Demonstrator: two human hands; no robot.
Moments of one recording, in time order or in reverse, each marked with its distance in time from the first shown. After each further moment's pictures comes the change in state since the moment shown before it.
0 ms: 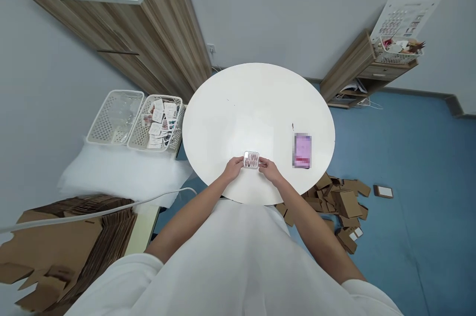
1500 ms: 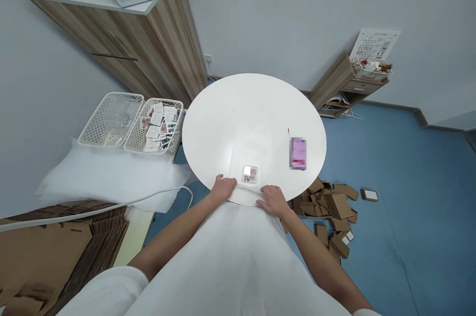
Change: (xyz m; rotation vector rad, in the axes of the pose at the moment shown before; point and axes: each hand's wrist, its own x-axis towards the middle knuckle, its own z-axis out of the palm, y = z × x) left_hand -0.059 -0.047 -0.017 0.924 -0.122 0.264; right_hand -0.080 0.061 0.020 -1.041 0.044 -0.391
